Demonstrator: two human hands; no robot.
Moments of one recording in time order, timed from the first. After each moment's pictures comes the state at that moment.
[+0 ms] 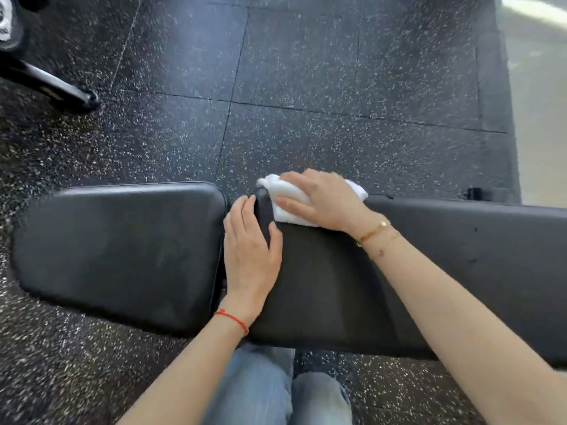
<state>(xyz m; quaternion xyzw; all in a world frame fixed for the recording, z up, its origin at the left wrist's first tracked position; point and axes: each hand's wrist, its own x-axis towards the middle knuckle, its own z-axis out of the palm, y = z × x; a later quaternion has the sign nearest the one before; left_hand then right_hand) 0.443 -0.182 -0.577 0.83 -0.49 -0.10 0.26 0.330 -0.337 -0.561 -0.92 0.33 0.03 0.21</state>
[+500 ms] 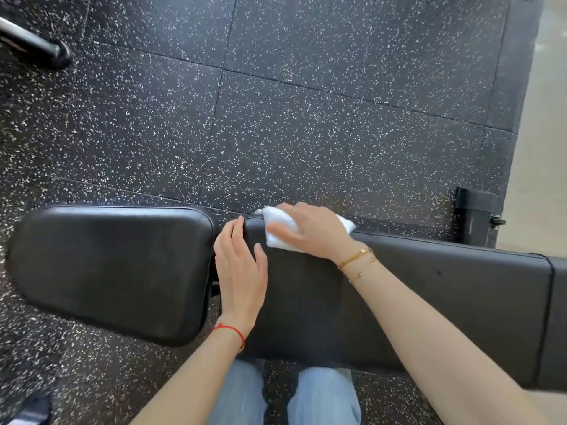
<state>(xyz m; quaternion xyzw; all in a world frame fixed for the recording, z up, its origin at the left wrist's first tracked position) 0.433 -0.210 -0.557 0.88 -0.40 -0.19 0.20 0.333 -0.362 -0.559 -0.87 0.34 0.16 0.31</state>
